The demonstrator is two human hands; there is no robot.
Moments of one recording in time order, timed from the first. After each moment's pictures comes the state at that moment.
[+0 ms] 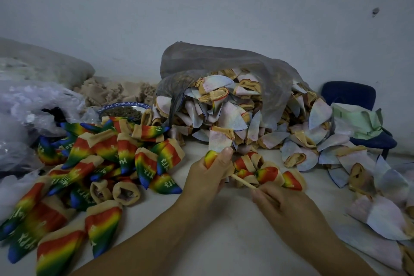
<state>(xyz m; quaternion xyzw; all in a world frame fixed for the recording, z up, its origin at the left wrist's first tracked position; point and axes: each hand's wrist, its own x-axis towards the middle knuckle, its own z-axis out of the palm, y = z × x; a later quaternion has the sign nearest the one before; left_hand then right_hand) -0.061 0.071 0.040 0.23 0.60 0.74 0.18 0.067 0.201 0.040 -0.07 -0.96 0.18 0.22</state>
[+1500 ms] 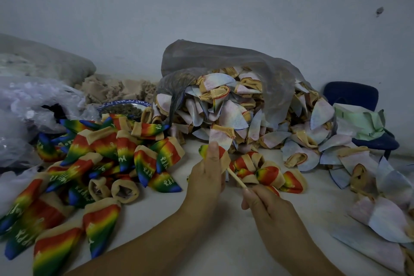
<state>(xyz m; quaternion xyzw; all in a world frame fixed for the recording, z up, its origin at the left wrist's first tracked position) -0.056 0.080 0.032 0.21 0.67 0.71 0.10 0.058 0.174 0.027 -0.15 -0.89 0.37 0.21</state>
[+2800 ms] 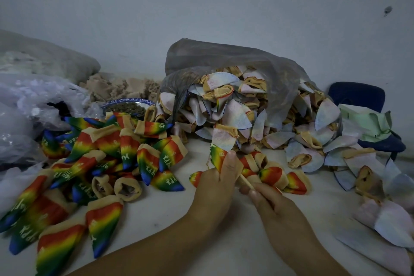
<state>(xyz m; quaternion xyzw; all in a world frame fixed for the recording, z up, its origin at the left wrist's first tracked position) -0.051 0.085 0.014 0.22 0.71 0.66 0.09 0.056 0.181 0.028 -0.13 -0.89 0.39 0.17</state>
